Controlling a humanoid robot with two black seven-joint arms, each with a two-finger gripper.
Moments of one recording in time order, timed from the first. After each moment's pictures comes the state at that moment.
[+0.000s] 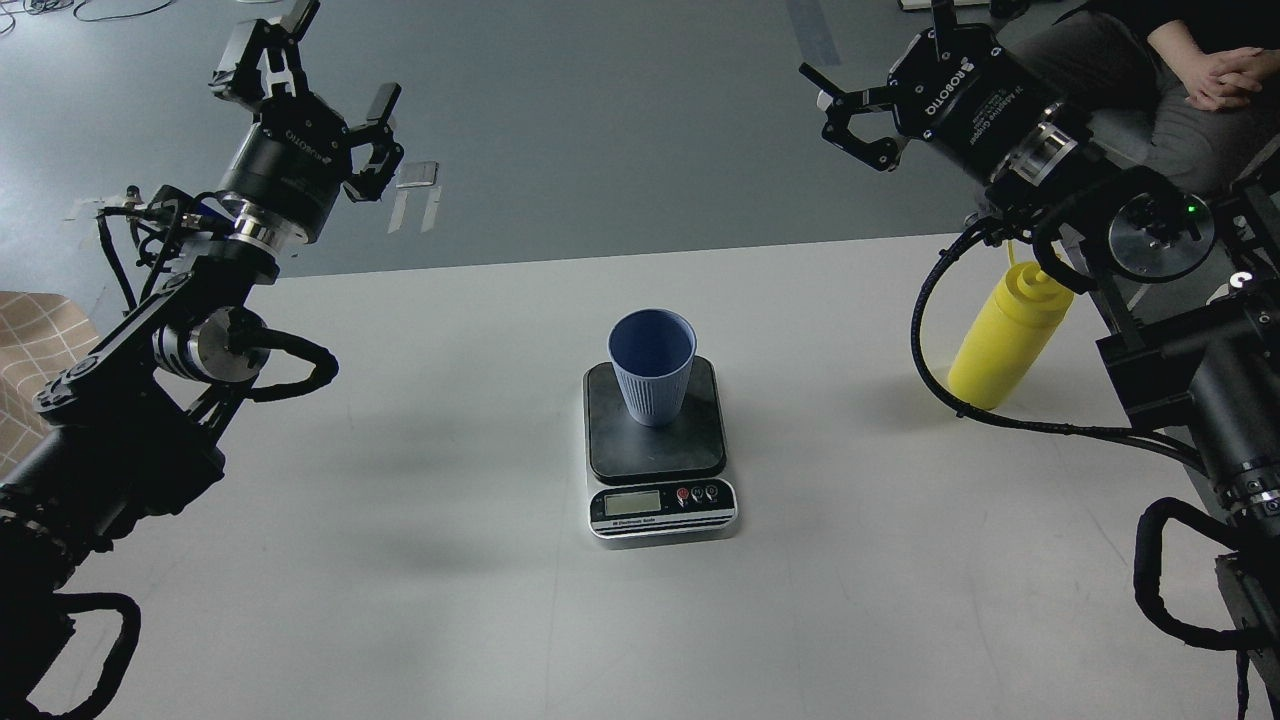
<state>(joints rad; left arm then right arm) -0.77 0.38 -0.84 -0.75 0.24 -0.38 -0.49 0.77 -0.15 1.40 0.94 -0.13 0.49 -0.44</state>
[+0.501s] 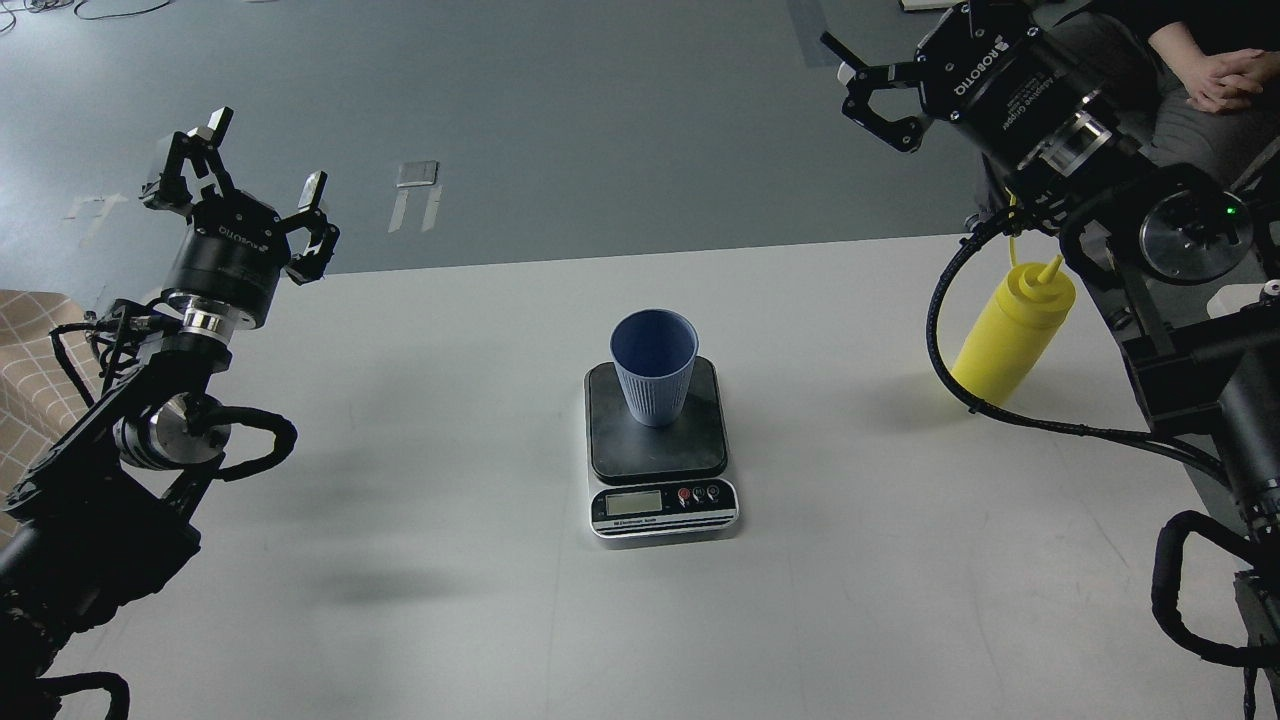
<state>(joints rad) -0.61 0.40 -0.98 -0.75 0.23 -0.42 -0.49 0.71 -0.20 1.45 1.07 -0.03 0.49 -0.45</state>
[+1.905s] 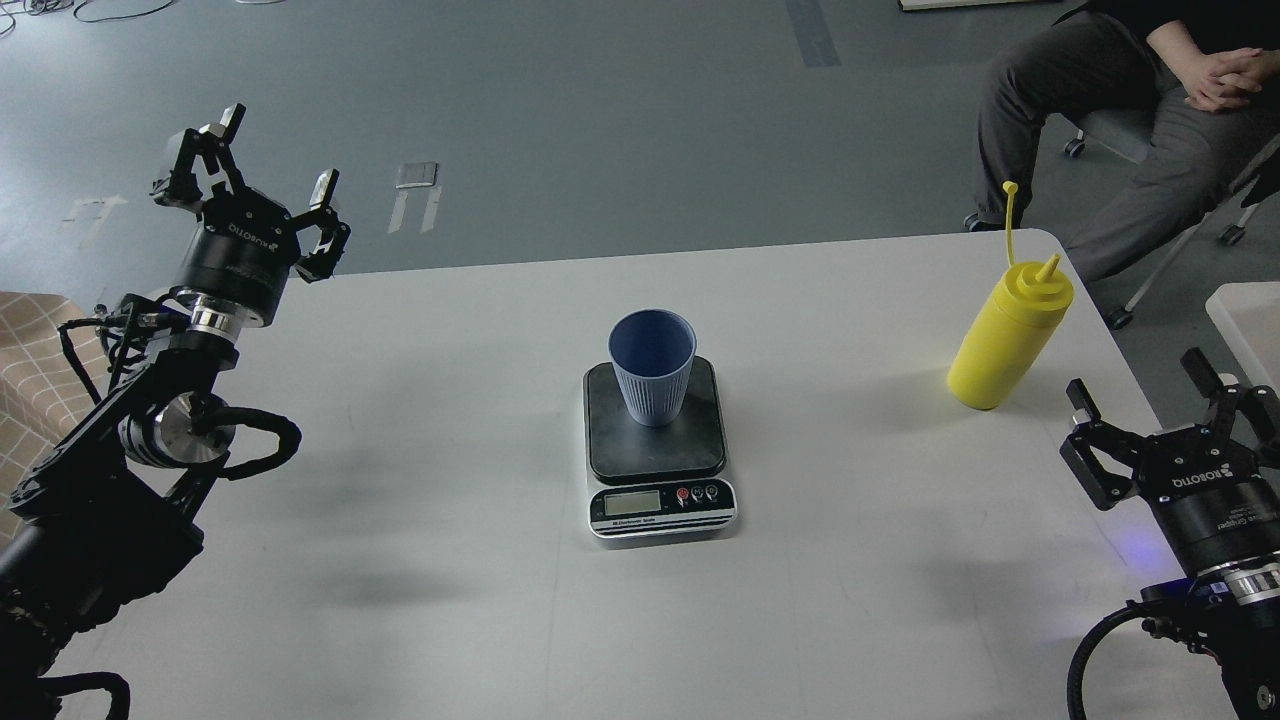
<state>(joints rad) -0.61 0.40 -0.97 -0.76 0.24 -0.43 -0.49 -0.21 -0.10 1.79 1.32 0.30 0.49 -0.44</state>
